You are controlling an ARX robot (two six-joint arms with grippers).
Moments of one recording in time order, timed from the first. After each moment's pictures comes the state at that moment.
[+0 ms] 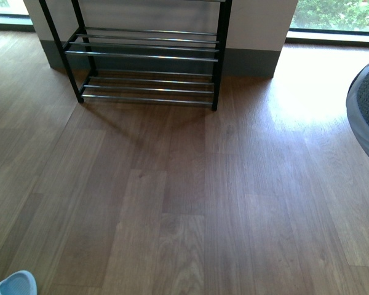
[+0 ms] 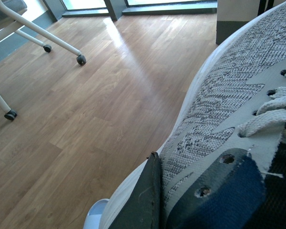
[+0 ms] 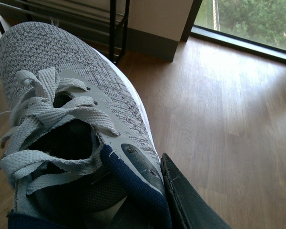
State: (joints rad) left arm 0.04 0.46 0.20 -0.03 -0.47 0.12; right arm -0.60 0.43 0.19 -0.09 -0.50 -0.38
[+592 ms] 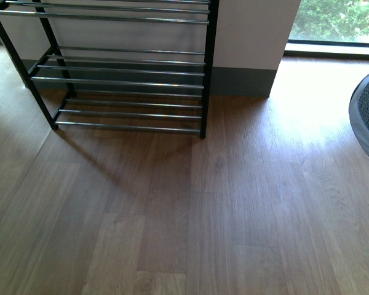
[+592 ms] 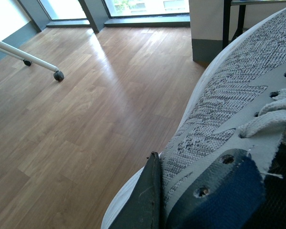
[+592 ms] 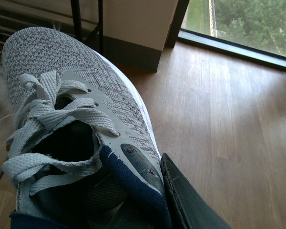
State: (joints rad) left arm 0.04 0.46 0.20 -0.03 -0.47 0.12; right arm -0.60 0.44 0.19 -0.09 -0.49 -0.38
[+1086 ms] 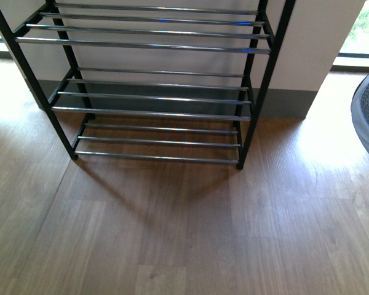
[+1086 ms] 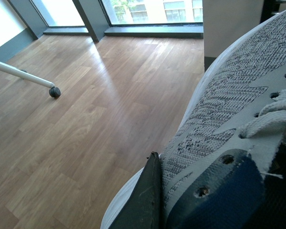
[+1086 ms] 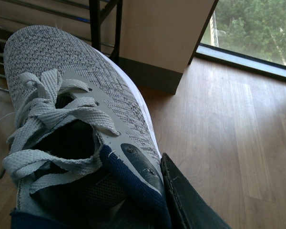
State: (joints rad) left arm 0.04 0.46 0.19 -0.03 -0.47 0.12; right arm -0.60 0.43 0.19 -0.09 -0.49 -0.38
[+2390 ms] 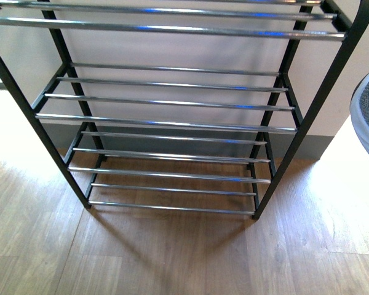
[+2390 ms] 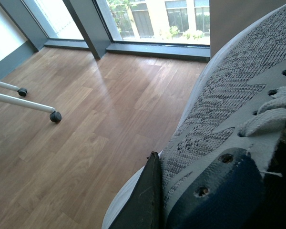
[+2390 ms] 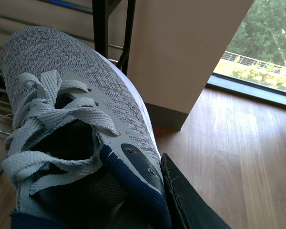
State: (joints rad) left arm 0.04 0.46 0.19 -0.03 -0.47 0.12; right arm -0.60 0.44 0.19 -0.09 -0.49 -0.38
